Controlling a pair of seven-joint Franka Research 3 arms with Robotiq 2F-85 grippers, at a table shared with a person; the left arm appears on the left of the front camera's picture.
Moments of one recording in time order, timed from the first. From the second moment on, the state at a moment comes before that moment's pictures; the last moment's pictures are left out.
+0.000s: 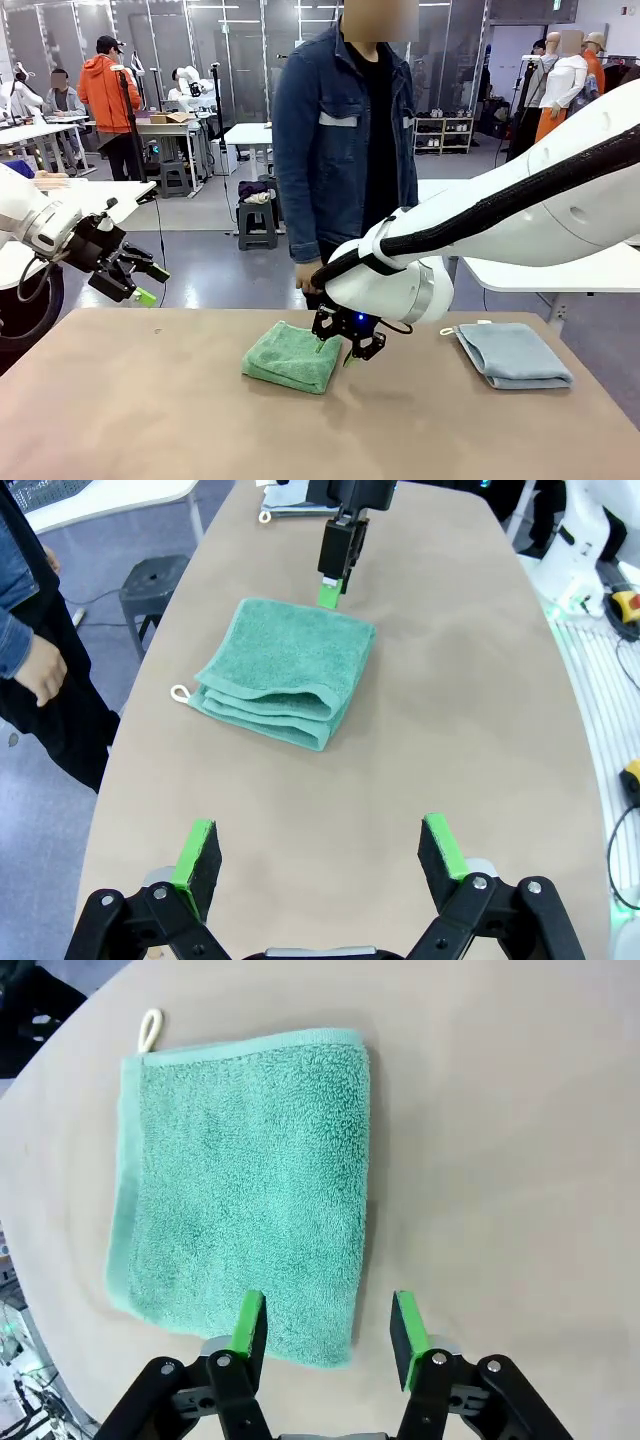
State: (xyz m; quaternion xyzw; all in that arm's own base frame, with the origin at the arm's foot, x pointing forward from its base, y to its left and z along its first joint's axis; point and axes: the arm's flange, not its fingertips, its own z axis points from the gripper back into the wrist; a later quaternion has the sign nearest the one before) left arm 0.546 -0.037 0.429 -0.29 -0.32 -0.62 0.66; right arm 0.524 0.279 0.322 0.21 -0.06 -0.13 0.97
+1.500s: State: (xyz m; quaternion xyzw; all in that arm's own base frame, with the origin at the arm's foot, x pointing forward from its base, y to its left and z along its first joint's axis) left arm 0.546 -0.037 0.429 -0.29 -0.32 -0.62 0.66; right arm 0.523 0.279 0.322 0.21 -0.06 -0.13 0.97
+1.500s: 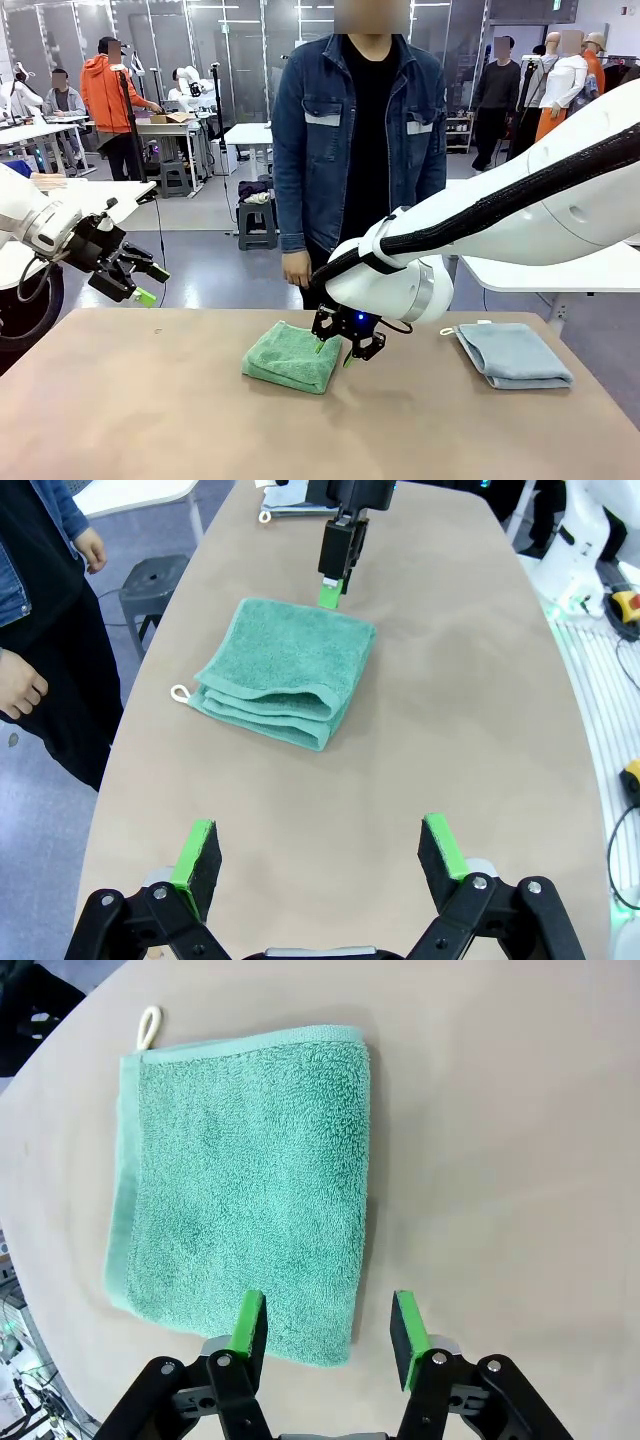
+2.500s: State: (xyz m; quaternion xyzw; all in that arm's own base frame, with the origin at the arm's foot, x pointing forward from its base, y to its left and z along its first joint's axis) left arm 0.546 -0.037 0.429 -0.29 -0.32 -0.62 0.66; right arm 0.530 0.280 0.307 0.21 -0.09 -0.14 0.96
